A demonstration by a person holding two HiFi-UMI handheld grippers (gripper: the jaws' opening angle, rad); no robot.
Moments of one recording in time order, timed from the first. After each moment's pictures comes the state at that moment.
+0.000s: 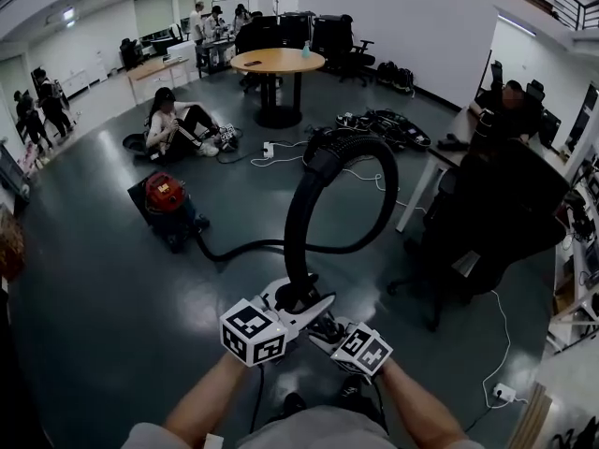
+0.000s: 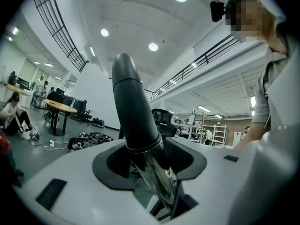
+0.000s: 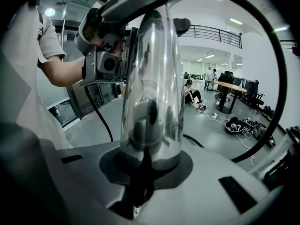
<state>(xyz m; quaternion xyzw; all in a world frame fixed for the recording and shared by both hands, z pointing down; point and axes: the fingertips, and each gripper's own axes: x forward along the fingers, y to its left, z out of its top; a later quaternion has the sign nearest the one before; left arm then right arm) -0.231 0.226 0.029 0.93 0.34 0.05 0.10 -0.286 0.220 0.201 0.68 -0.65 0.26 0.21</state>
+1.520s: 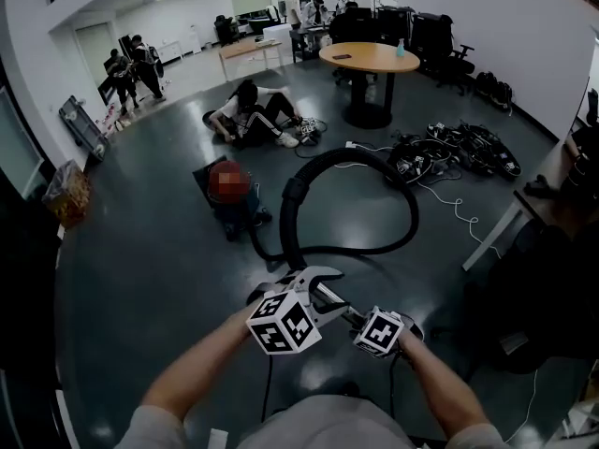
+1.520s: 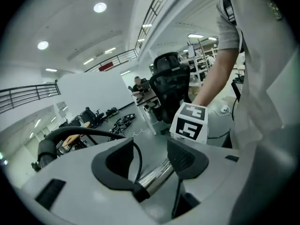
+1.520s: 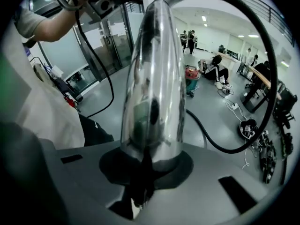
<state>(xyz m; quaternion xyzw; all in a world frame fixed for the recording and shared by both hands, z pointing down) -0.048 0.188 0.083 0.89 0.27 0.23 -0.29 -0.070 0.219 0.282 0.49 -0.69 0.35 0.40</state>
